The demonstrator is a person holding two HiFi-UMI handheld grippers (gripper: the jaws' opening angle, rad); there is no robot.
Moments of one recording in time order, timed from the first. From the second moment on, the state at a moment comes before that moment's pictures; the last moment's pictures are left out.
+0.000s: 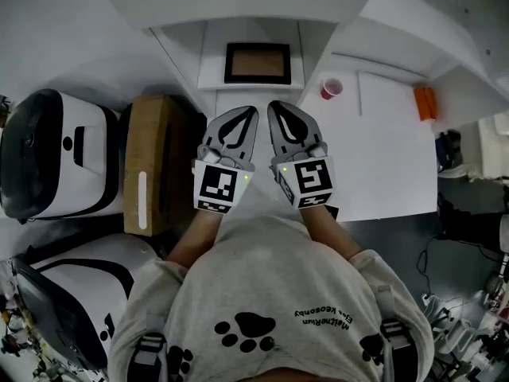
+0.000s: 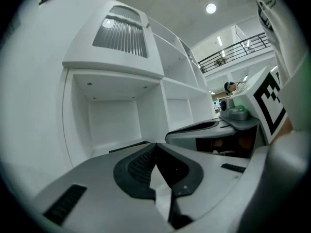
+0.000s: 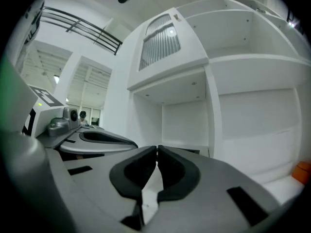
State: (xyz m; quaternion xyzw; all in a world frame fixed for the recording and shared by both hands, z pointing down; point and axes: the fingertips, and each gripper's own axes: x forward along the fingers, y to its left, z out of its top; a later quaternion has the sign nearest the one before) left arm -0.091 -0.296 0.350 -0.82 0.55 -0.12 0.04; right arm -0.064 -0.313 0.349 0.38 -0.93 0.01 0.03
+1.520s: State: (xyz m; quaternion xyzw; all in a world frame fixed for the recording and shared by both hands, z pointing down) left arm -0.015 -0.128 0.331 -0.79 0.61 -0.01 0.05; right arm 0.015 -0.138 0.334 0.34 -0.94 -0.03 -0.01
